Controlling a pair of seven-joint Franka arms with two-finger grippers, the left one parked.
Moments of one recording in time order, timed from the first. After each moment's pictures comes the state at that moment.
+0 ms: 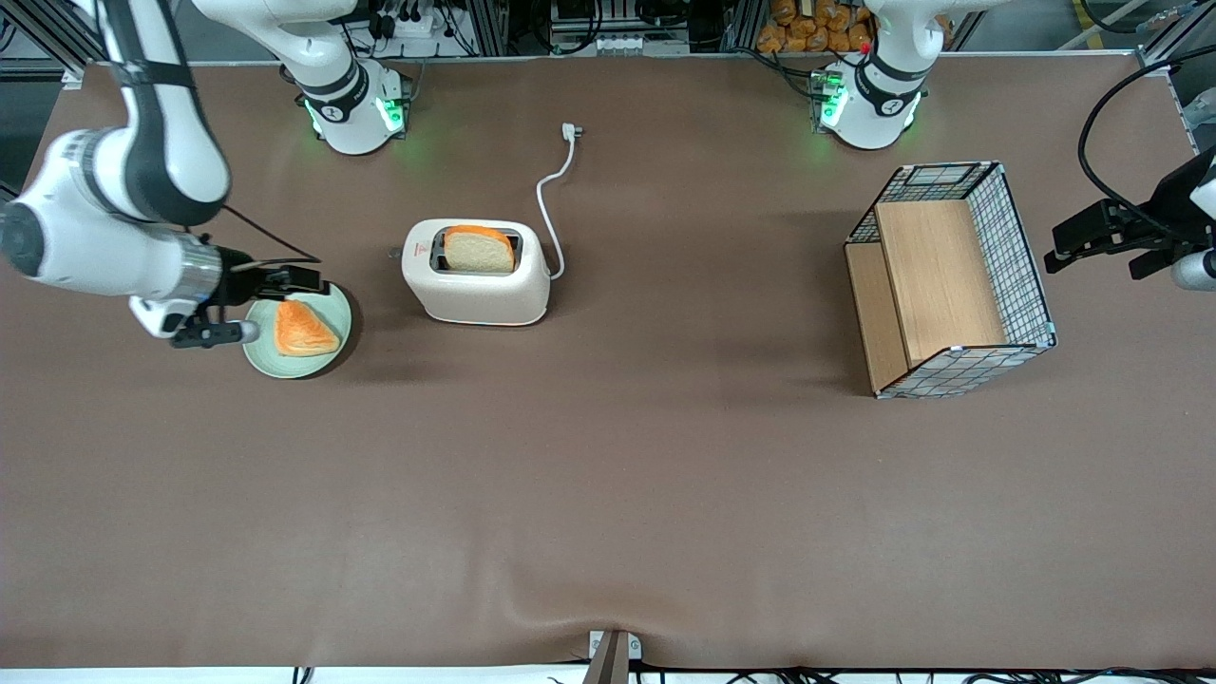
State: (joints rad) arm 0.04 0.07 -0.08 -2.06 0.30 1.84 -0.18
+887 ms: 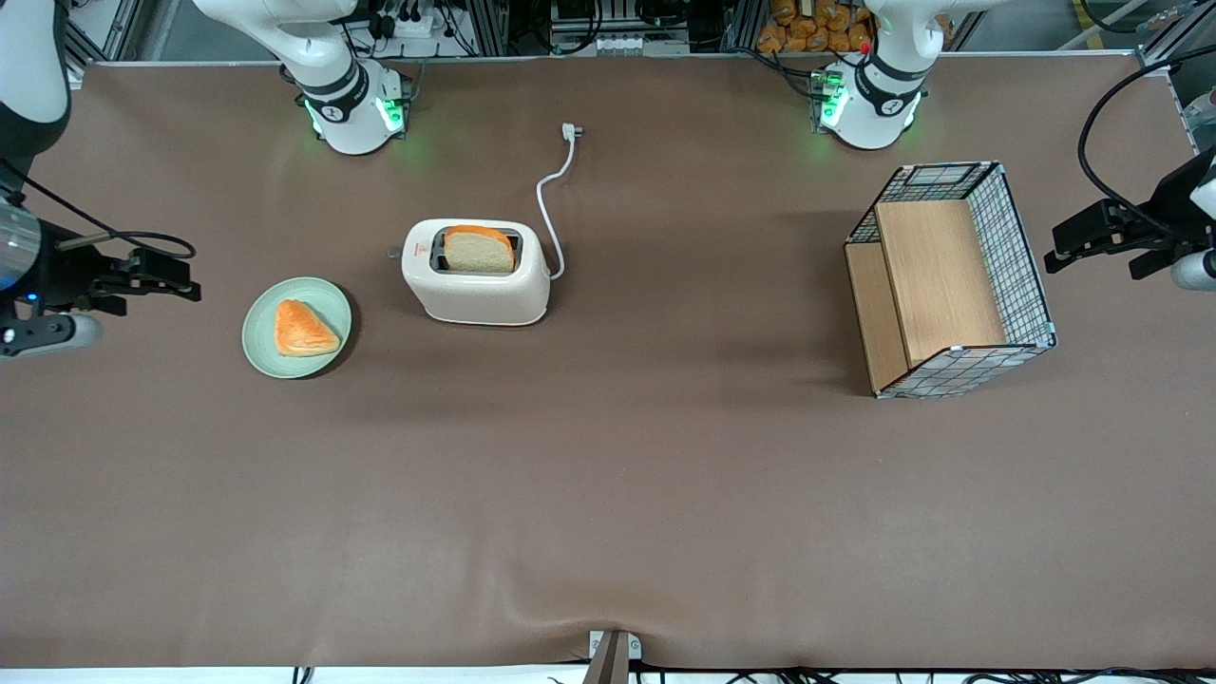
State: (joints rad) arm 0.03 0.18 -0.06 -1.43 0.08 1.50 -0.18
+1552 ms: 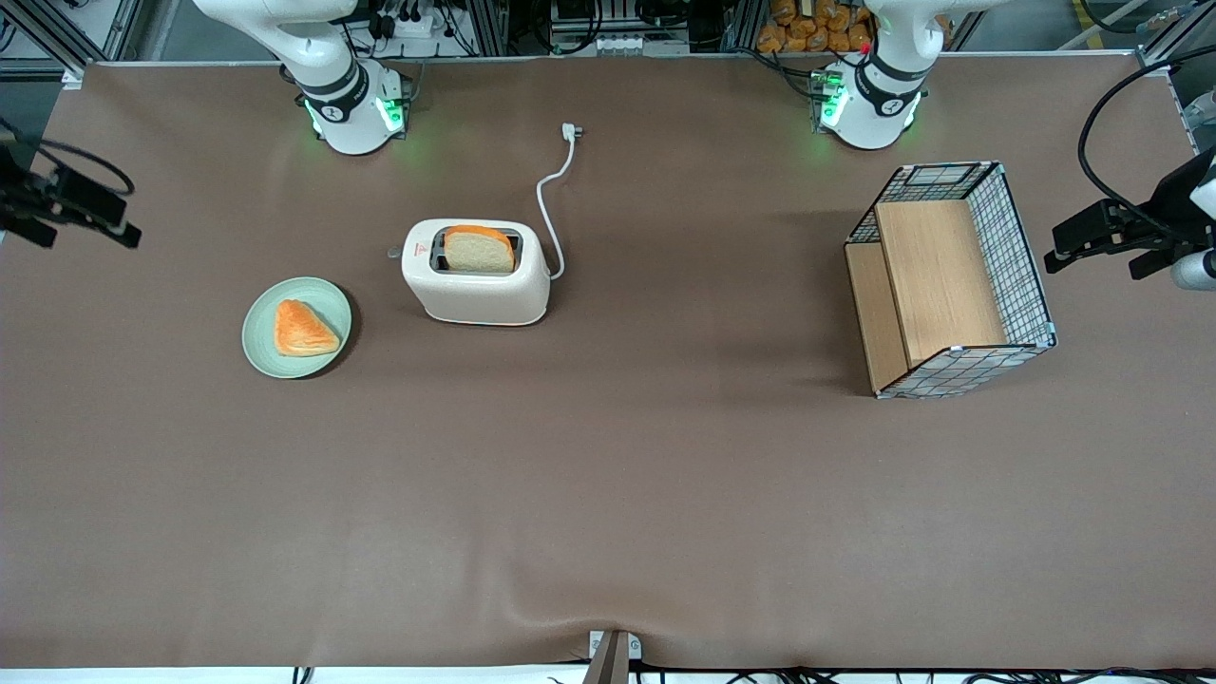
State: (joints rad) arm 0.02 0.00 -0.05 -1.43 0.07 1.43 0.05
